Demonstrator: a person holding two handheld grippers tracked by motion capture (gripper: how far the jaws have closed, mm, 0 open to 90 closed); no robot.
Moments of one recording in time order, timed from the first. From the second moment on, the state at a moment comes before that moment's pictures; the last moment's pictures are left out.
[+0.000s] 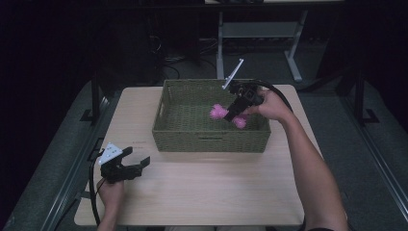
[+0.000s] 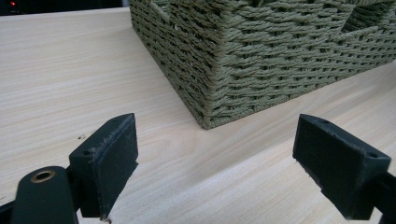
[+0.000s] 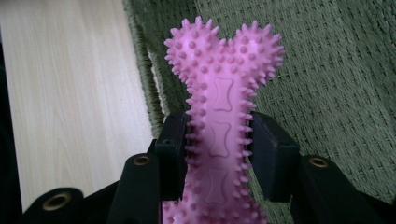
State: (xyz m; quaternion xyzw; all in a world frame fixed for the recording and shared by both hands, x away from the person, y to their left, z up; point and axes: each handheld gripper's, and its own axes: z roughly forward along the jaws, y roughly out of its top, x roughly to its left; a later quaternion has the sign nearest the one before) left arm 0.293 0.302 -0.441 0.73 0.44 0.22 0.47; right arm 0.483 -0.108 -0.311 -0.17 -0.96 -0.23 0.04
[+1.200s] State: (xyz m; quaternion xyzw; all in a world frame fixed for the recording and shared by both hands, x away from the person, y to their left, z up) left arm 0.293 0.303 -0.442 0.73 0.44 0.22 0.47; right arm 0.508 -0.105 -0.348 -0.20 -0.95 -0.23 0.06
